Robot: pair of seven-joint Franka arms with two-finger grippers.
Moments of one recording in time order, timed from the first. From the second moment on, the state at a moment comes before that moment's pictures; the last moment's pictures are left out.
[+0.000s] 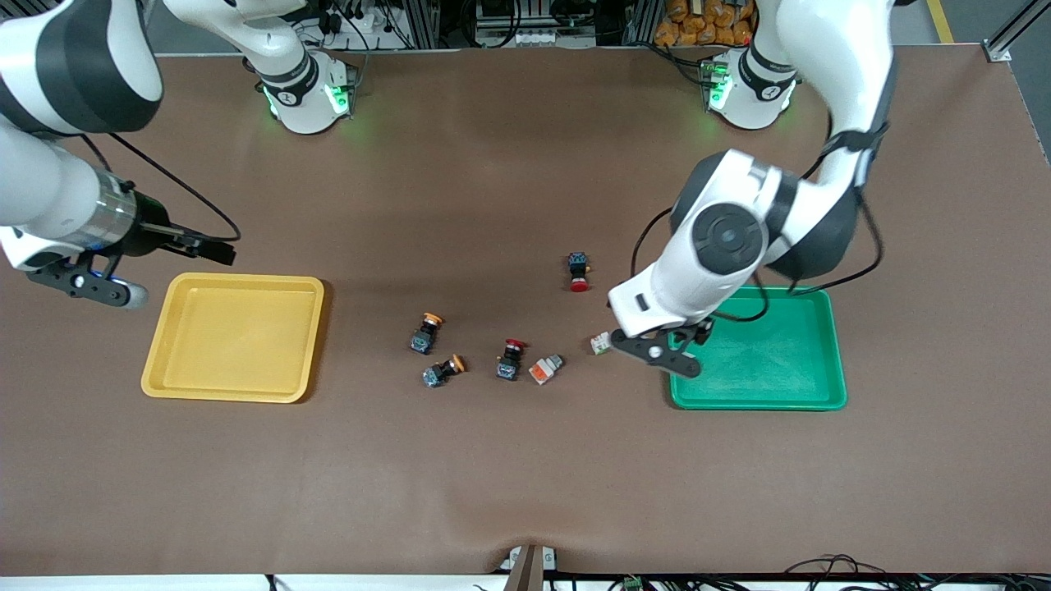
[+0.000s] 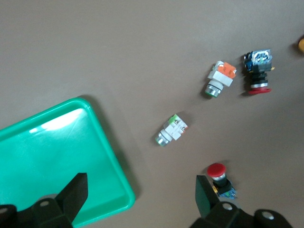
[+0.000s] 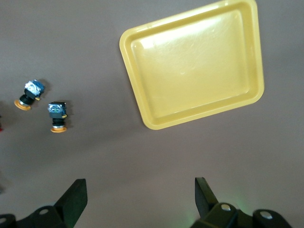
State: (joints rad) left arm -0.44 0.59 -0.09 -1.36 0.01 1.92 -0.06; right arm 0.19 0.15 -0.08 -1.58 0.06 1.53 0.45
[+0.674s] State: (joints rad) left arm -0.52 0.80 -0.09 -1.36 0.06 2.11 -0.02; right arm 0.21 0.22 -0.08 -1.58 0.17 1.60 0.58
